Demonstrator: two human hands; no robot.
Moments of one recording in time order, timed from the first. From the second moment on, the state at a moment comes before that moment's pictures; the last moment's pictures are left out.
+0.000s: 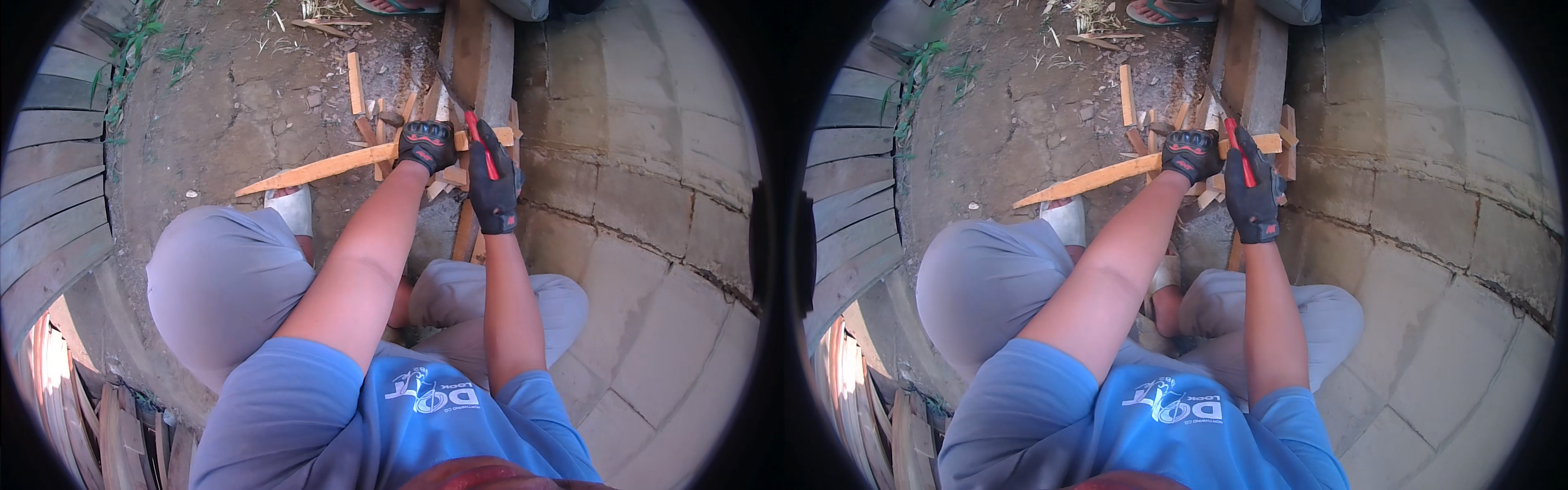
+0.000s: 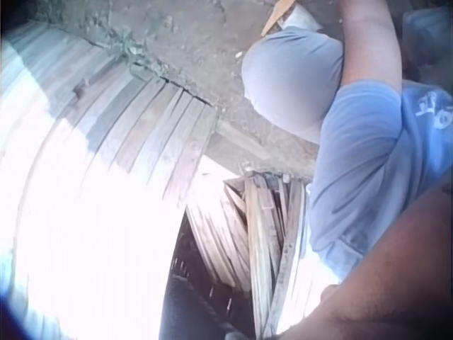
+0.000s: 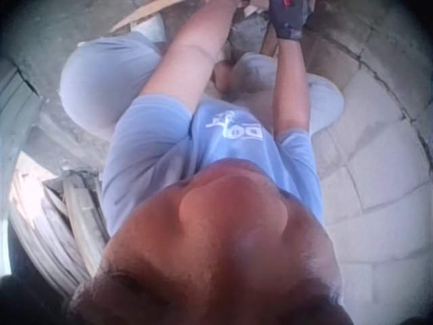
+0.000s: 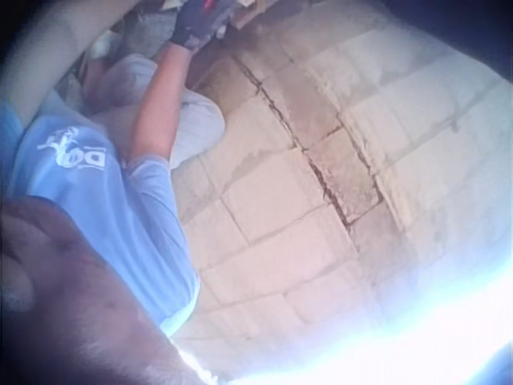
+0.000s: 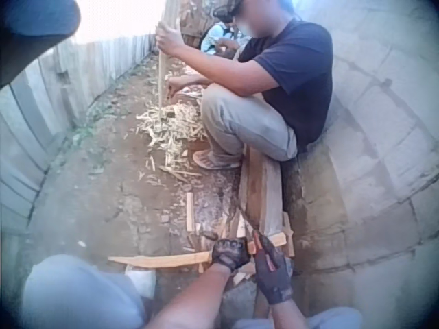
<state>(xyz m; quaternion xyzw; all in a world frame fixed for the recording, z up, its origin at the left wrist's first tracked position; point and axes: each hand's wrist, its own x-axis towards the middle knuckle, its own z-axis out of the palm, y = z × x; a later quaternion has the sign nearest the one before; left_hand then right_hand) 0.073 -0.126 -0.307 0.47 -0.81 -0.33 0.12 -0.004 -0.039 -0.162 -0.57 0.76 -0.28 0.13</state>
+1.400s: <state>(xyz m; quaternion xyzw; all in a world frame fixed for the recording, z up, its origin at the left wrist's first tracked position) 0.075 -0.129 -0.303 0.47 -0.81 -0.33 0.11 -0.001 -0.007 -0.143 -0.59 0.76 -0.25 0.13</state>
